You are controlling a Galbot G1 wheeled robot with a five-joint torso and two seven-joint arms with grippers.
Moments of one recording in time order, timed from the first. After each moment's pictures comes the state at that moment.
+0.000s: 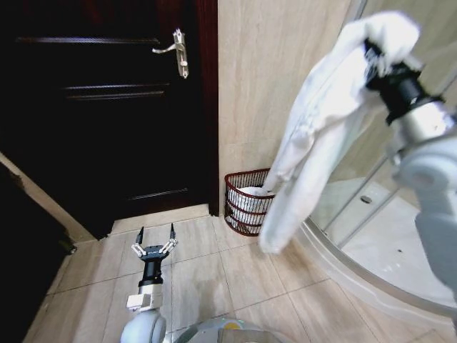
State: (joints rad) left arm 1.75 -1.57 -0.59 -2.07 -0.04 -0.45 -0.10; right arm -0.27 0.70 0.41 2.01 0.98 -0.27 0.21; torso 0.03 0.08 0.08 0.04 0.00
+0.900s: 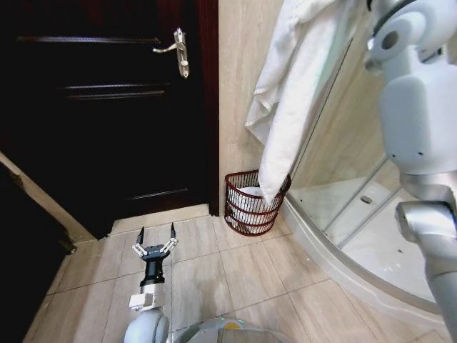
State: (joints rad) left arm 1.76 -1.59 -0.59 -2.08 -0.03 -0.46 -0.11; right arm 0.38 1.02 0.02 1.34 0.87 -0.19 0.14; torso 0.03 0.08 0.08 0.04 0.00
